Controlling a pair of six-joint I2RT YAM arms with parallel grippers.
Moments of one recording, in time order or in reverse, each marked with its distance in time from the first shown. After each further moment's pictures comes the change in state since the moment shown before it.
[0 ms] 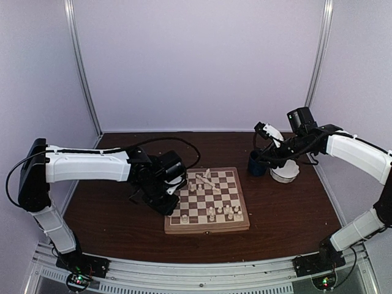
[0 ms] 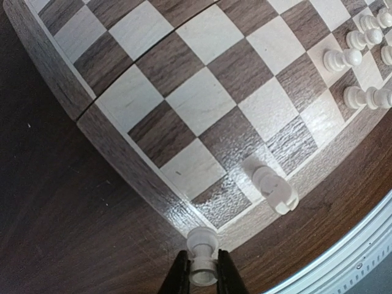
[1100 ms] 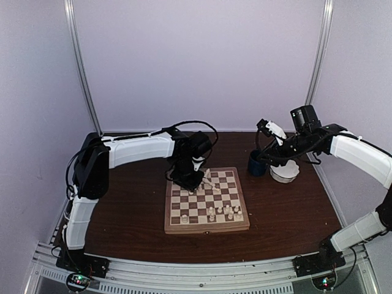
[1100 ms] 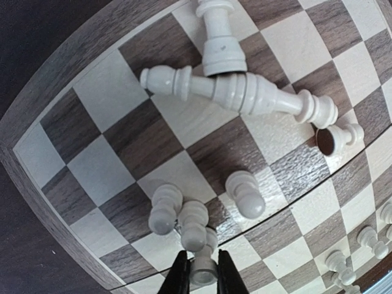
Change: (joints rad) left arm 0.114 0.533 0.671 -0.172 -0.015 0.015; right arm 0.000 -0.042 0.000 0.001 0.019 0.008
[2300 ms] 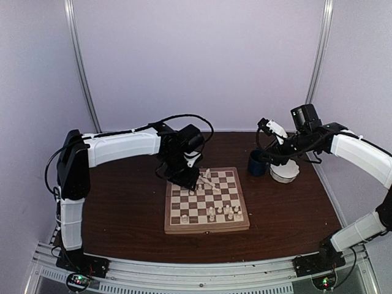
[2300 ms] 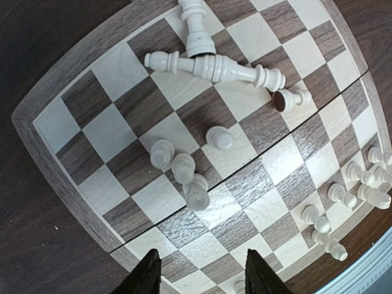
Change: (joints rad) left arm 0.001 -0.183 -0.151 0.048 0.058 0.017; right arm 0.000 0.001 0.016 -0.031 0.047 0.016
